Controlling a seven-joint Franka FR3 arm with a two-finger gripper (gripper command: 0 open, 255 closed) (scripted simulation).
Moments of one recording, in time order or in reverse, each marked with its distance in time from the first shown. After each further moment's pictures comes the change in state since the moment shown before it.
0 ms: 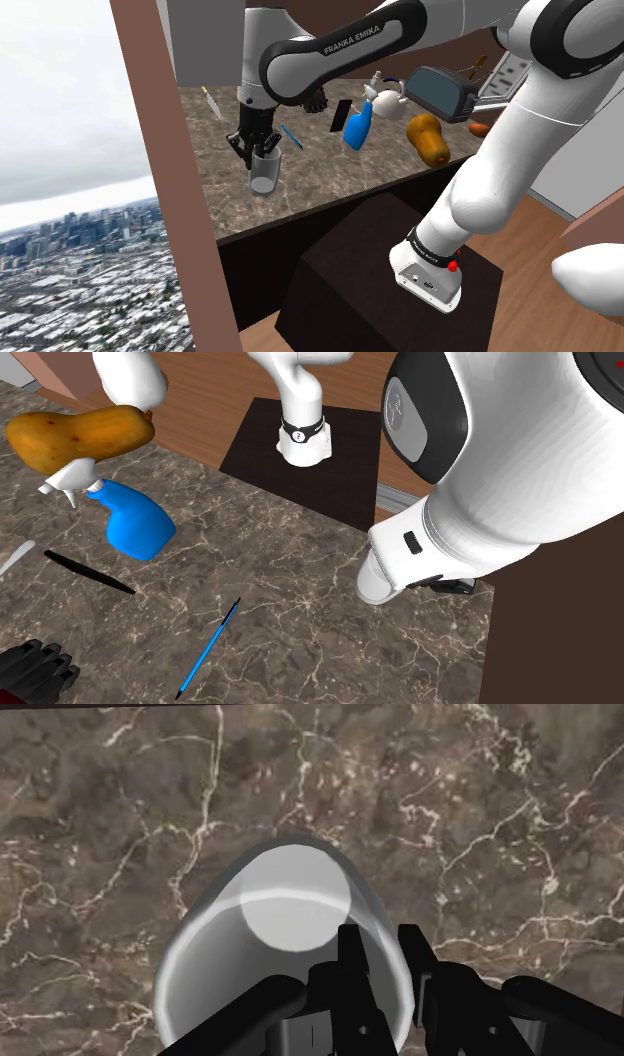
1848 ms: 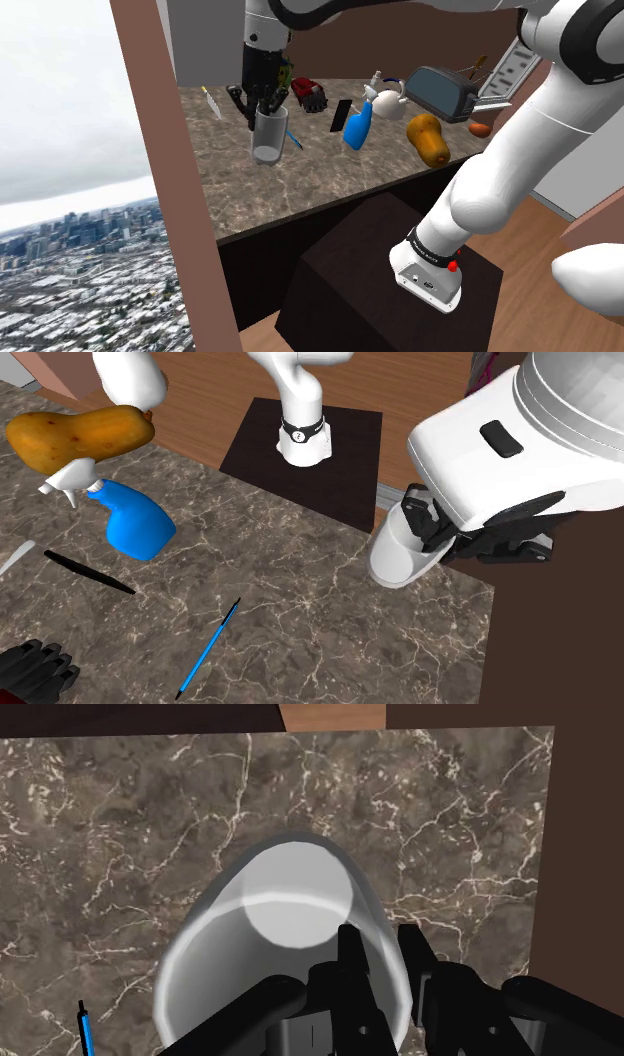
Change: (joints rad) arm -0.008 -0.109 -0.007 0.189 0.036 -0.291 -0.014
